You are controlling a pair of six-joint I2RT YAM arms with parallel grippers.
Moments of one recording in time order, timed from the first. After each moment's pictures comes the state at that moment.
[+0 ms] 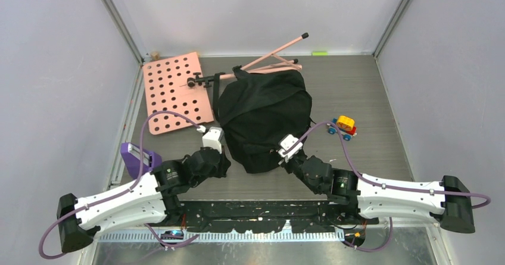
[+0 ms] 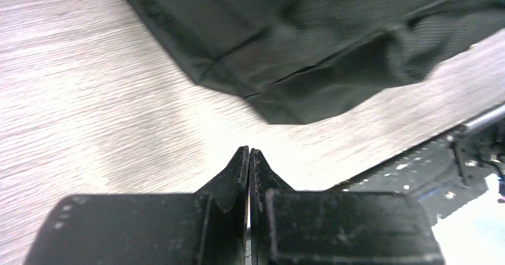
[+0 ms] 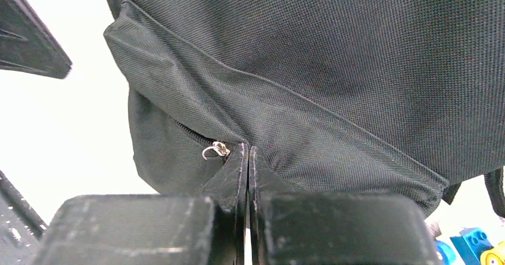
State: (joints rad) left arm -1.08 0.78 0.60 -0.48 -0.38 -0.71; right arm 1.27 0.81 0.43 0.17 0.61 -0.09
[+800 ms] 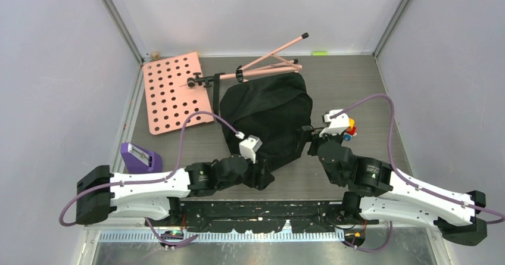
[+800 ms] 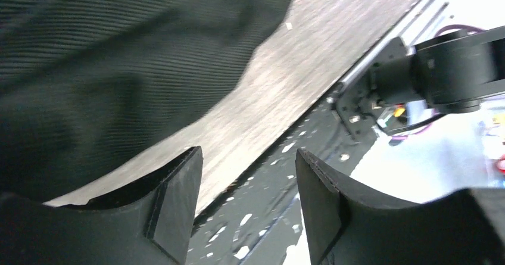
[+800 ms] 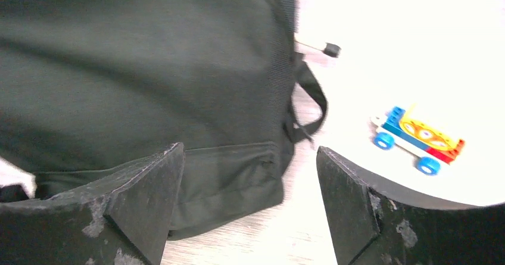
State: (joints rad) left arm -1.25 1.06 0.60 -0.05 -0.22 -0.70; right arm 1.19 0.71 0.78 -0.44 0.95 0.44
